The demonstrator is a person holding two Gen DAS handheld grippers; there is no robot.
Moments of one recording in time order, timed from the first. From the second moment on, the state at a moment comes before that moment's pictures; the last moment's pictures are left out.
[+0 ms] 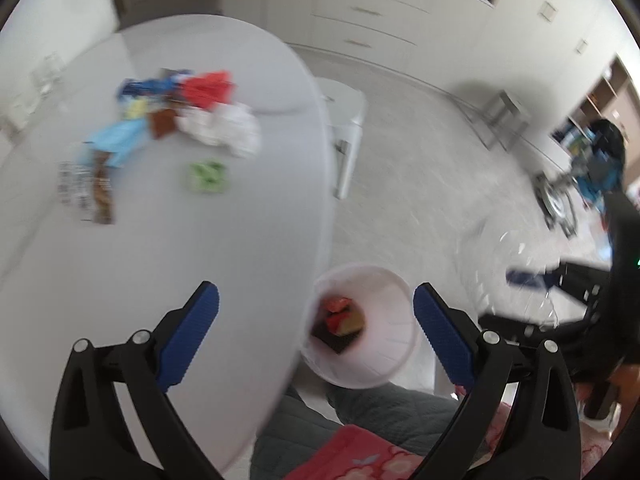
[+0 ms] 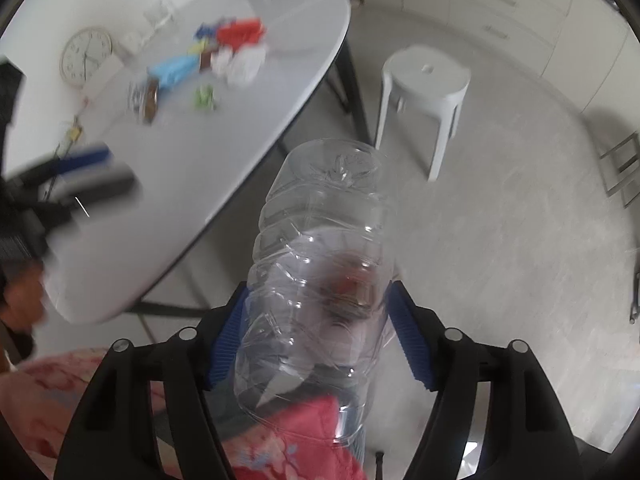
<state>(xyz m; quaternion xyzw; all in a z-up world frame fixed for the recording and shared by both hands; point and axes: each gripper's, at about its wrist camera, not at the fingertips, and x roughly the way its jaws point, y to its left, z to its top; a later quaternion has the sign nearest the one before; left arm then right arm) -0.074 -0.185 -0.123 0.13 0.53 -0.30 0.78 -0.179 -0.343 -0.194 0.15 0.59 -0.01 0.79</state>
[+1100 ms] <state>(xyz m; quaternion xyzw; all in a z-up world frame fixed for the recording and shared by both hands) 0.099 -0.028 -0.123 0.10 0.46 -0.16 0.87 -0.006 -0.246 -0.112 0.10 0.49 0.02 0.86</state>
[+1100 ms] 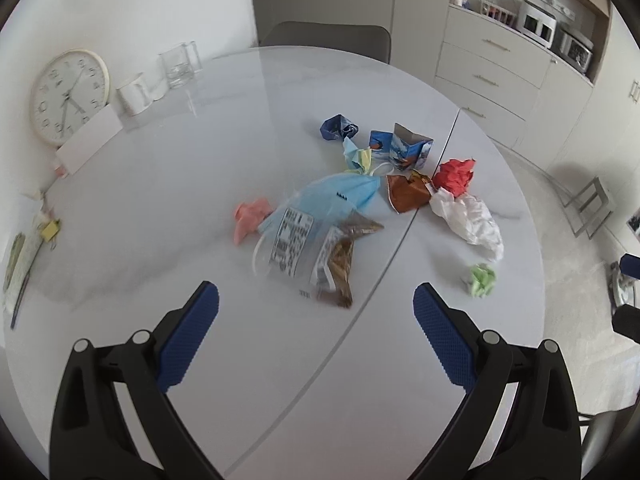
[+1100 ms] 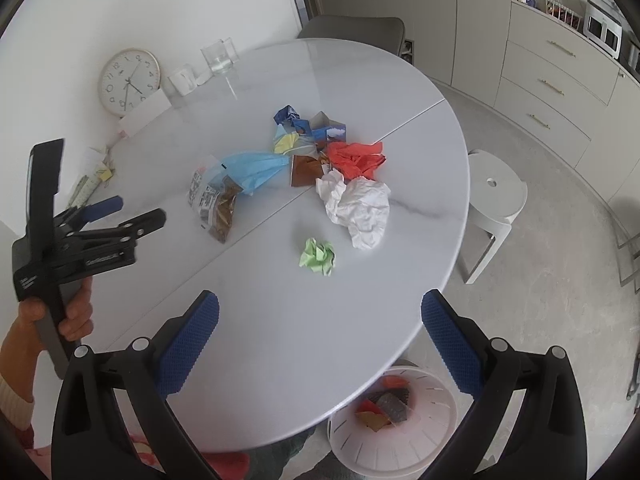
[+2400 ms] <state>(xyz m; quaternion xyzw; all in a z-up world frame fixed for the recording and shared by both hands) 0.123 -0.019 -0.133 0.08 0.47 -0.24 0.85 0.092 -0.225 -0.227 0.05 0.58 0.05 0.81</state>
